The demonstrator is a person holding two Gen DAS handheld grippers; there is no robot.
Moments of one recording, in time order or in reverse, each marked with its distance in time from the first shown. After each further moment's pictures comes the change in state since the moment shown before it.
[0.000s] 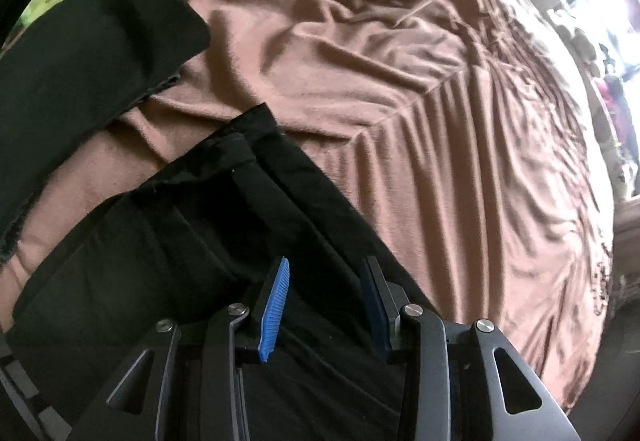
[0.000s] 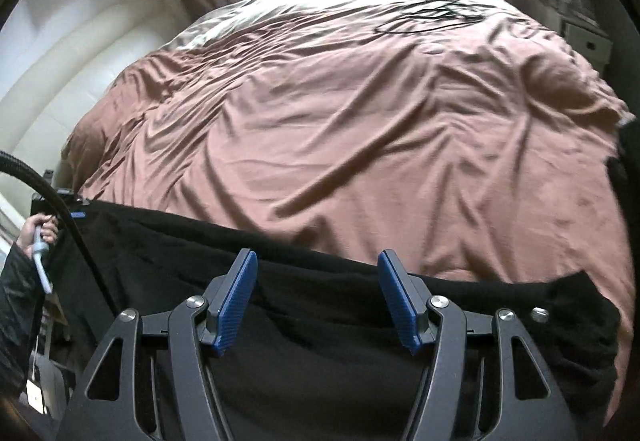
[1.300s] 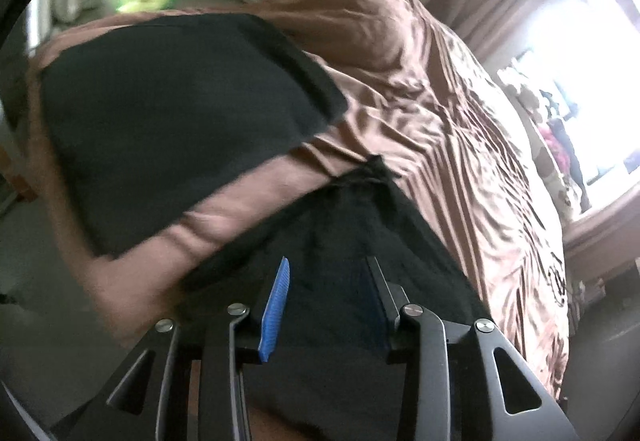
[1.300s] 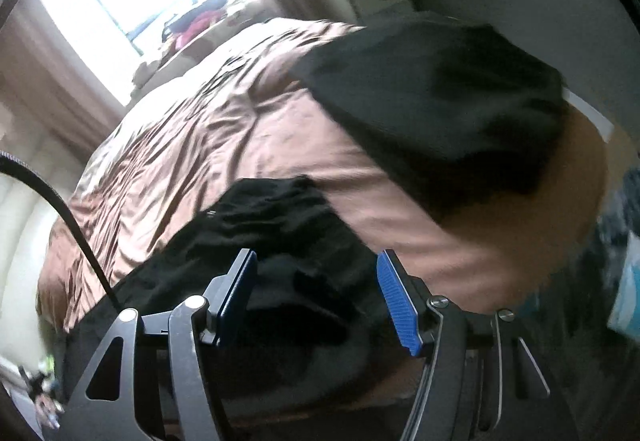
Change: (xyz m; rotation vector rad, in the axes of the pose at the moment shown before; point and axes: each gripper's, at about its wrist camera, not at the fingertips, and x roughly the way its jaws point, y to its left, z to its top) left arm -0.114 0.156 -0.060 0.009 -0.231 -0.237; right arm -0.203 -0.100 -0.174 0.518 -0.235 -0.250
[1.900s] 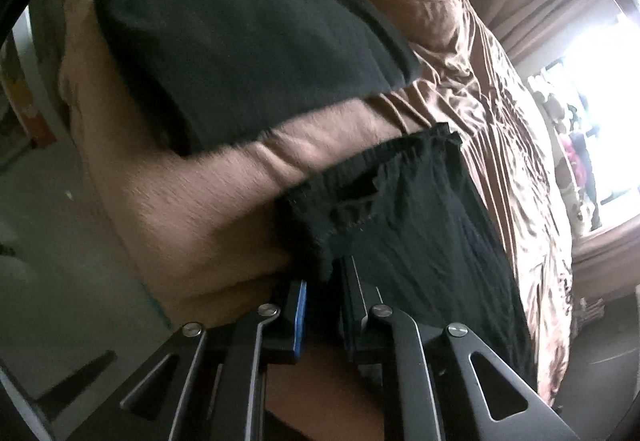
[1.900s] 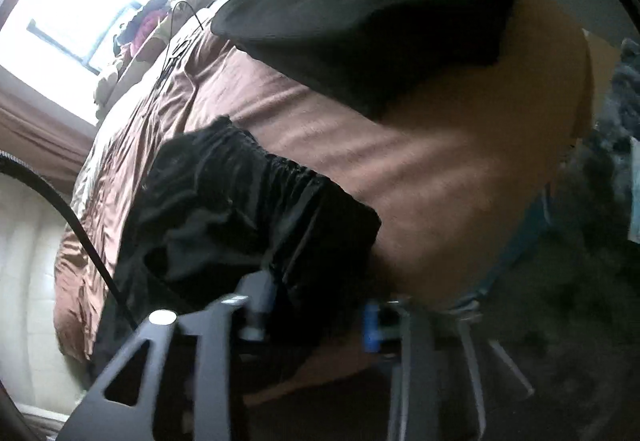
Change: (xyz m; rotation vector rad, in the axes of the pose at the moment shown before) left arm 0.001 0.071 -0.037 -0.102 0.046 0.056; right arm 0.029 -0.066 -0.033 0.256 0.102 -0.033
